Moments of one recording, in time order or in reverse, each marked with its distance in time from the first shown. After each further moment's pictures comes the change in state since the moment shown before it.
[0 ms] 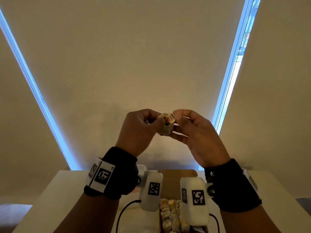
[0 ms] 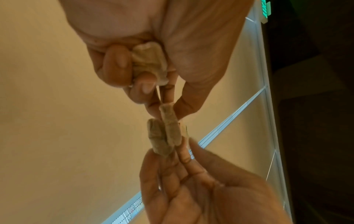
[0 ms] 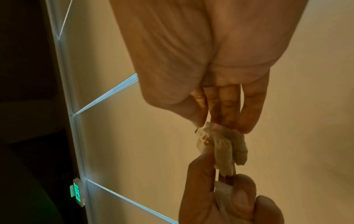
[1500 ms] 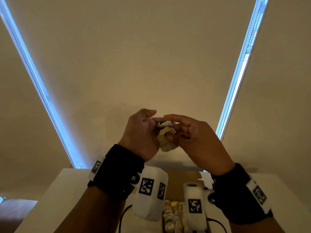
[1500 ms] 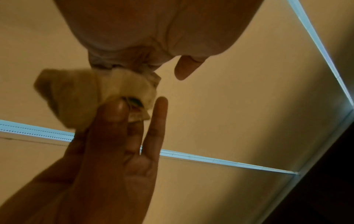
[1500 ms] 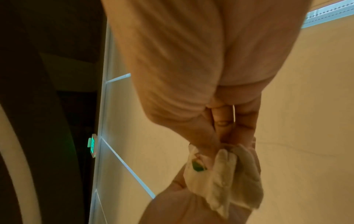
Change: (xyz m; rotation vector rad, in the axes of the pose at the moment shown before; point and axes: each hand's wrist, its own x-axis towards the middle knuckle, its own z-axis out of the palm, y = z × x) left_hand 0.007 0.007 0.003 -0.915 -0.266 -0.672; right_hand 0.010 0.017 -0.003 -0.523 -0.186 -0.237
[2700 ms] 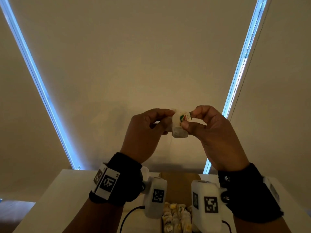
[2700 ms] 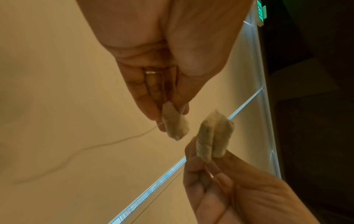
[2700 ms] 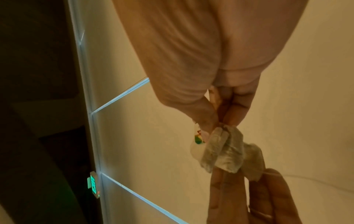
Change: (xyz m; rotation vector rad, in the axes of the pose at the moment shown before) left_hand -0.004 -0.012 -0.007 0.775 0.124 0.701; right_hand -0.003 -0.012 -0.022 0.276 0.287 0.093
